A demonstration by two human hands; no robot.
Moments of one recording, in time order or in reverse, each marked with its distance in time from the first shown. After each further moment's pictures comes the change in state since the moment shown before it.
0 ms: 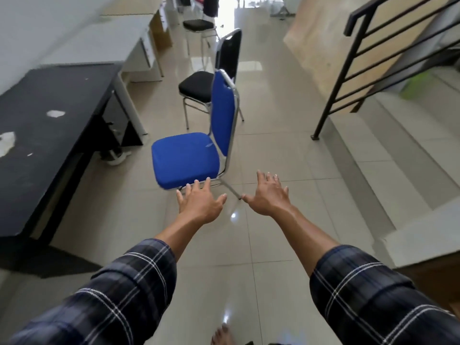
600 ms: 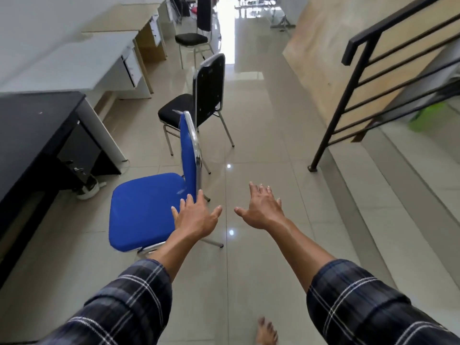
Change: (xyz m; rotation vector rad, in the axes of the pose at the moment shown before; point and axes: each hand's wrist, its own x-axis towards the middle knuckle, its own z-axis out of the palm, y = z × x) left_hand 0.276 0.188 -0.025 -0.072 -0.015 -0.099; right_hand 0.304 0.087 -0.133 0.018 -0.068 -0.071
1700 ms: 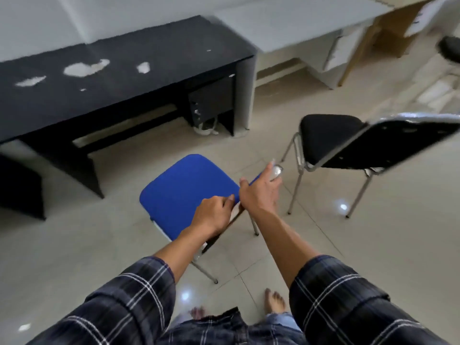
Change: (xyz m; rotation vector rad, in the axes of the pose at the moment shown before) left_hand 0.314 0.038 -0.059 -0.609 0.373 -0.700; right_hand 0.405 -0.198 -0.033 0.148 -0.307 -0.488
